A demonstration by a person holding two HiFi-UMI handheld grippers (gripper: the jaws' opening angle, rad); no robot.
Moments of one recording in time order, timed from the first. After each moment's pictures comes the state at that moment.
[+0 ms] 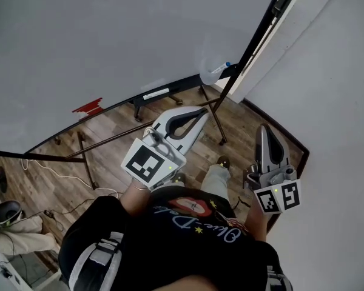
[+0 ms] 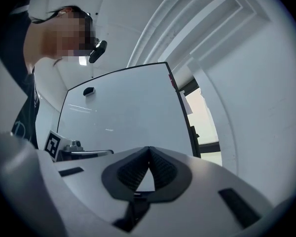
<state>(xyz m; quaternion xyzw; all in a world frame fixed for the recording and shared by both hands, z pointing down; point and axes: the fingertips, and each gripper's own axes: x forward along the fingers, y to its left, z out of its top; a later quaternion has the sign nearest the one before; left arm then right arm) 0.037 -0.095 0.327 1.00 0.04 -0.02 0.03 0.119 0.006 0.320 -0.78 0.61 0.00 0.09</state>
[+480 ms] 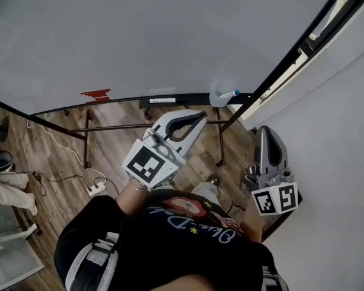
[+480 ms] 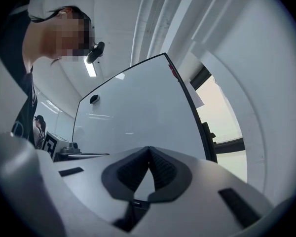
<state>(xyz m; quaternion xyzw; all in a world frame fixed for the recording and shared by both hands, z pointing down) 0.081 -0.137 0.324 0.99 -0.11 0.00 0.00 0.193 -0.065 0.315 -0.69 0.71 -0.01 0.11</state>
